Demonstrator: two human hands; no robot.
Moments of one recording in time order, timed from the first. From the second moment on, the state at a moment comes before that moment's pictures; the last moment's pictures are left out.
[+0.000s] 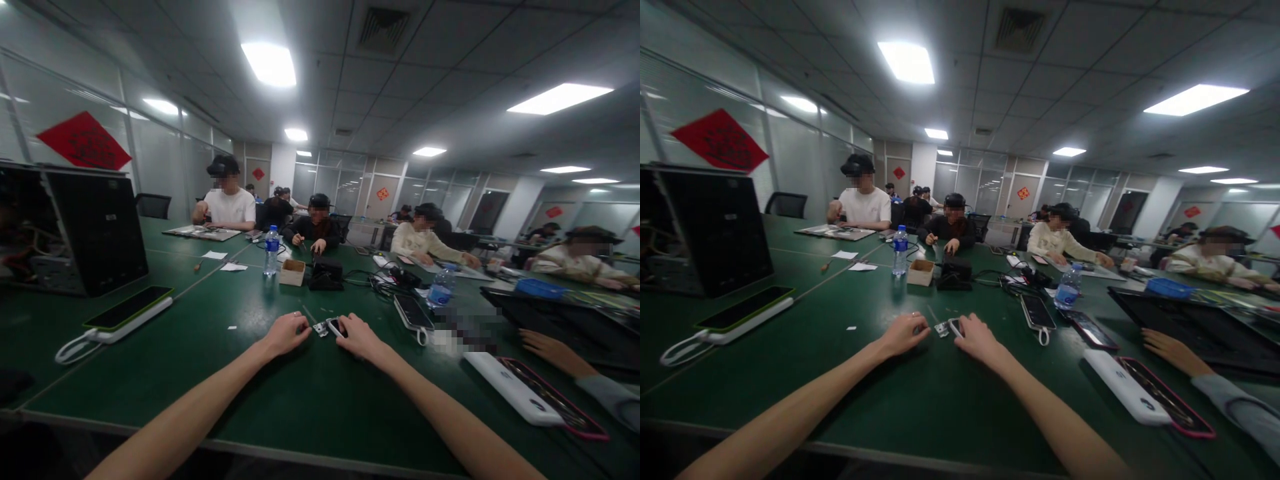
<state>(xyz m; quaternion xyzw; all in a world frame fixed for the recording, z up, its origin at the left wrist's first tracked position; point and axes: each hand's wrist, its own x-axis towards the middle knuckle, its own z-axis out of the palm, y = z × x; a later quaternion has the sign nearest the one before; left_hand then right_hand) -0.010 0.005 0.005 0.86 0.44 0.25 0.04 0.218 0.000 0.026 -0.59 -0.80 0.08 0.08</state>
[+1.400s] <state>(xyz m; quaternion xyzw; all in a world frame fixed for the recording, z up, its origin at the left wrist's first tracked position) 0.006 -0.005 0.003 0.89 0.43 0.15 0.05 0.332 0.204 -0.028 -0.75 -0.66 0.00 0.06</state>
